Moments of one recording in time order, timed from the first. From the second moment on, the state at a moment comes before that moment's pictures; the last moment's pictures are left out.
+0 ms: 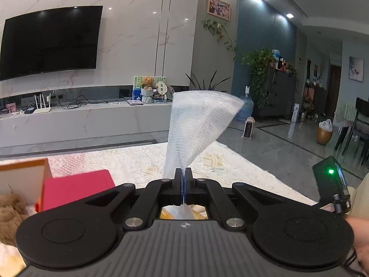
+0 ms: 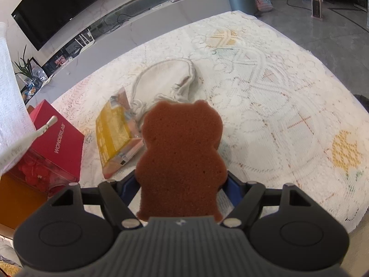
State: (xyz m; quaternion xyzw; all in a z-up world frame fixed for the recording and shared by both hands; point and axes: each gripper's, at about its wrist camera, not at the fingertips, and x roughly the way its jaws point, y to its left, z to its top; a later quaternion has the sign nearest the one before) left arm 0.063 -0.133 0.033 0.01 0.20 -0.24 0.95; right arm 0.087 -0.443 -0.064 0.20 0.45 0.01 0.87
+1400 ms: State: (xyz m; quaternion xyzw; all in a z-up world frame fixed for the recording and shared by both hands) left arm 0.098 0.114 0.033 -0.23 0.27 -0.17 0.92; right arm 0.112 -0.148 0.108 -0.03 0.30 0.25 0.92
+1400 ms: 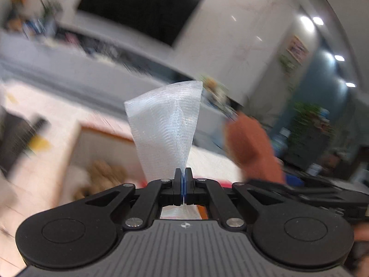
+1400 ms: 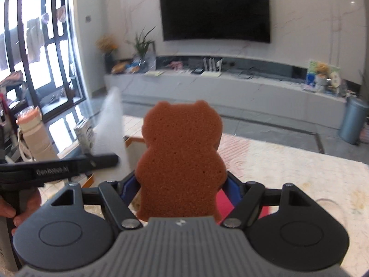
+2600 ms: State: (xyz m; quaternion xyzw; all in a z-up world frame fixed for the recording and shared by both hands) left arm 0.095 0.117 0.014 -0.22 0.34 -0.06 0.91; right arm 0.118 -0.139 0.087 -0.06 0.34 0.22 0.91
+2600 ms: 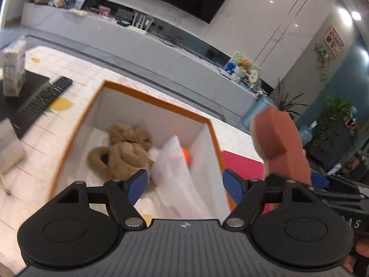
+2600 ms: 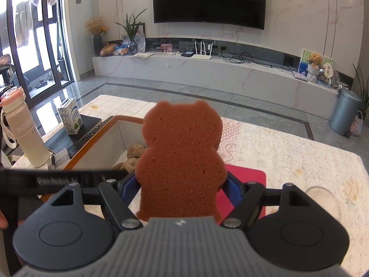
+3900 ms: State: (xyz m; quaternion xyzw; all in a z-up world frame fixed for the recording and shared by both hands) left arm 0.101 0.163 0.013 -0.24 0.36 -0.07 0.90; right arm 0.183 -0.022 0.003 -0.21 0.49 0.23 0.82
